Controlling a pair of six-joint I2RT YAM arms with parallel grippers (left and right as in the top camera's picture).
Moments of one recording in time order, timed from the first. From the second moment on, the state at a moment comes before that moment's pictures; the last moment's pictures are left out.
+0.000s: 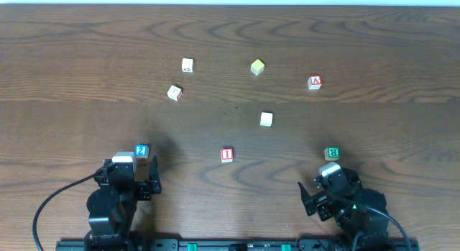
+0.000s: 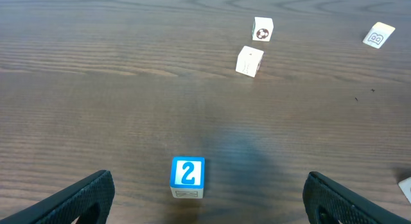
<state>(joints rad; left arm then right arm) 0.02 0.01 0.15 -0.57 0.07 -0.02 0.15 0.01 0.19 -0.79 -0.17 -0.27</state>
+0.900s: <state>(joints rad) 0.02 0.01 0.15 -0.57 0.07 -0.02 0.15 0.01 0.18 -0.32 -0.72 0.34</state>
